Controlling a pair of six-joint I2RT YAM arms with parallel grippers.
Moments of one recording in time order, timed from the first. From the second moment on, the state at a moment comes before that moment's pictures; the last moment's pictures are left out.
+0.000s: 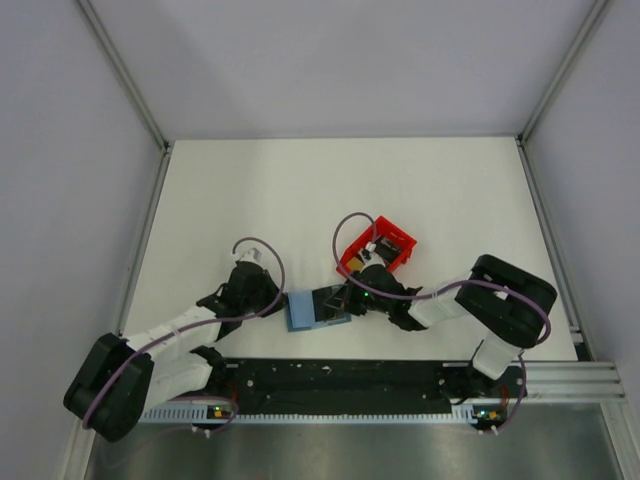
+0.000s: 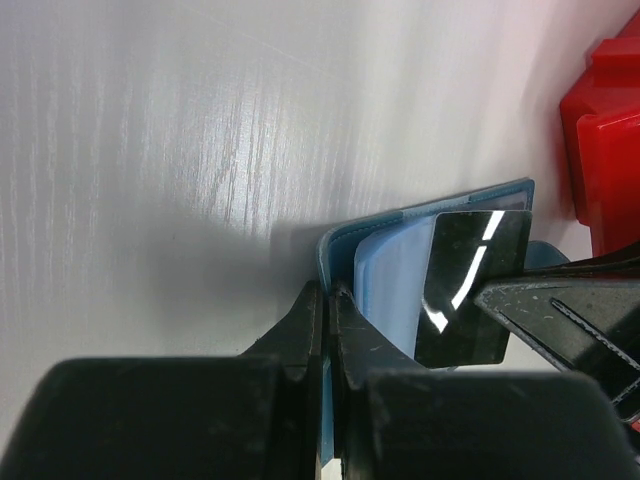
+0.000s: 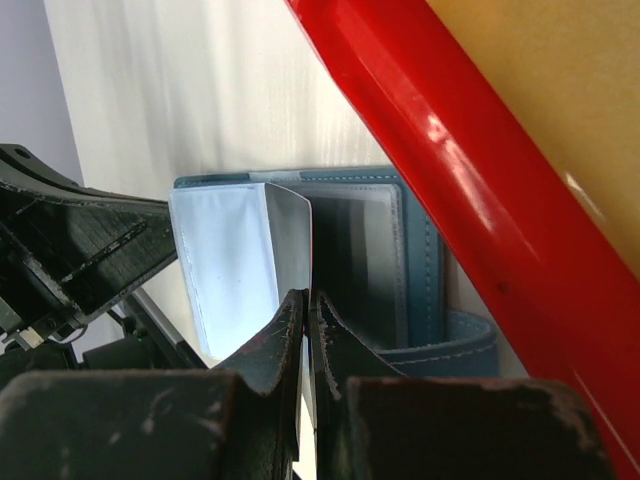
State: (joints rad) left arm -0.53 1.06 0.27 0.00 0.08 -0.91; right arm 0.96 1.66 0.49 0.59 -0.02 1.16
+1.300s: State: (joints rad) left arm -0.53 1.07 0.28 0.01 0.08 -0.92; right arm 1.03 1.68 0.49 0.60 0.03 1.25
